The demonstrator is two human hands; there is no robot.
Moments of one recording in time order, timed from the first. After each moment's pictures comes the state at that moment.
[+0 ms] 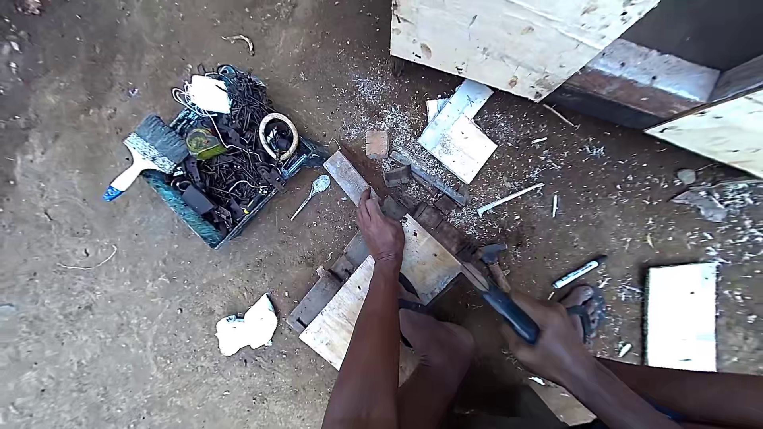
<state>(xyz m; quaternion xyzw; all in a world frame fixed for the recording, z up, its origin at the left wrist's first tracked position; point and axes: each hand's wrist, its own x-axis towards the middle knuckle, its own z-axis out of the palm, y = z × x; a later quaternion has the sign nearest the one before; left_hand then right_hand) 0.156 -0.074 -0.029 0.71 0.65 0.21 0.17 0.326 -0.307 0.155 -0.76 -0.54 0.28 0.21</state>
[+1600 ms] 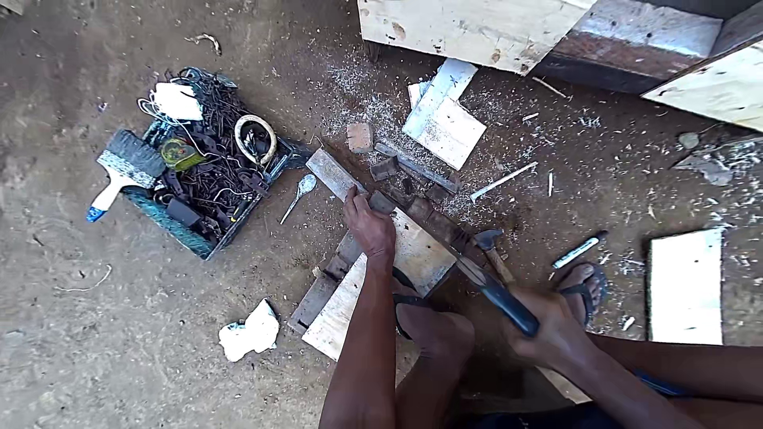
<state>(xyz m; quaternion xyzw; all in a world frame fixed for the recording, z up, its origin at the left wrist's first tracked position) 0.157 -0.069 -0.026 0.71 0.66 0.20 0.17 0.327 -0.314 0.148 -0.76 -0.53 0.31 0.20</state>
